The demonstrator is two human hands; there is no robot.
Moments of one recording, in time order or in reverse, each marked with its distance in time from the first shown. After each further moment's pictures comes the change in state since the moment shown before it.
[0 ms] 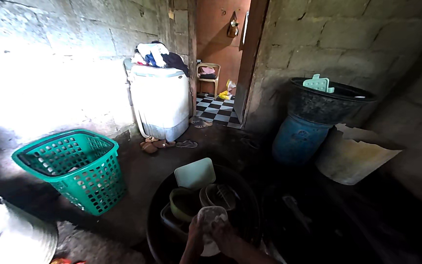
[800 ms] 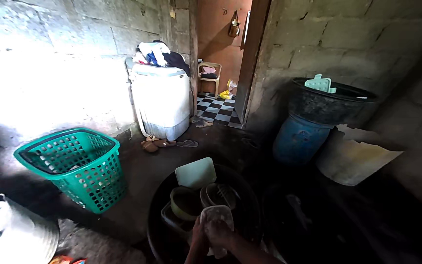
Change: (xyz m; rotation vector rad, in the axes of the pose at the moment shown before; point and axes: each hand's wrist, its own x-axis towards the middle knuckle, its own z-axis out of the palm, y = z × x) left_hand -0.003 -0.012 0.011 -0.185 -0.018 -0.007; right_hand 0.006 -0.025 -0.030 0.302 -0.019 0.102
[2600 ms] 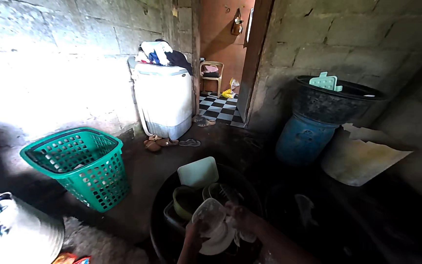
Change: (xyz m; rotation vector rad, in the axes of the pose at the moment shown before) left_hand 0.021 0.008 -0.028 0.005 0.113 -0.179; right_hand -0.011 0.072 -0.042 -0.055 0.120 -0.156
